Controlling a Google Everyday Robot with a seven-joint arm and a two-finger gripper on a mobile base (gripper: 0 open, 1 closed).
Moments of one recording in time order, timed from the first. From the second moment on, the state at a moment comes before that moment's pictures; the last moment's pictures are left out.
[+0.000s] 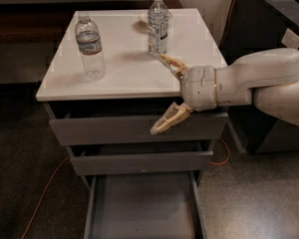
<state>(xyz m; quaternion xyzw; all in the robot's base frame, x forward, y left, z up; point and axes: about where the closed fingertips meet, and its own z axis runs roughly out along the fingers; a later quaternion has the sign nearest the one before) 0.522 -0.022 0.895 -0.65 0.48 0.20 0.56</state>
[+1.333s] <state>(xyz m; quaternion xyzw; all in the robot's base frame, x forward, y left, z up) 0.591 0.076 0.948 -0.58 0.52 0.24 0.58</state>
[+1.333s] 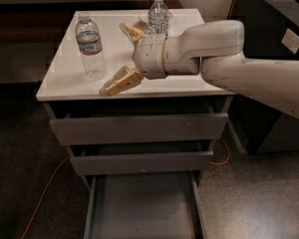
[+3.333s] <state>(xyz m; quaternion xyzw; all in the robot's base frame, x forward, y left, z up) 0.731 0.136 0.949 -0.45 0.57 0.29 0.63</state>
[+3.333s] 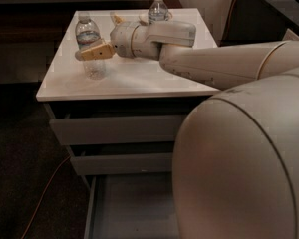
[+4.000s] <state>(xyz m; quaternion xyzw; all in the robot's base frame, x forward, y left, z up) 0.730 0.151 0.951 -0.46 0.56 0.30 0.62</state>
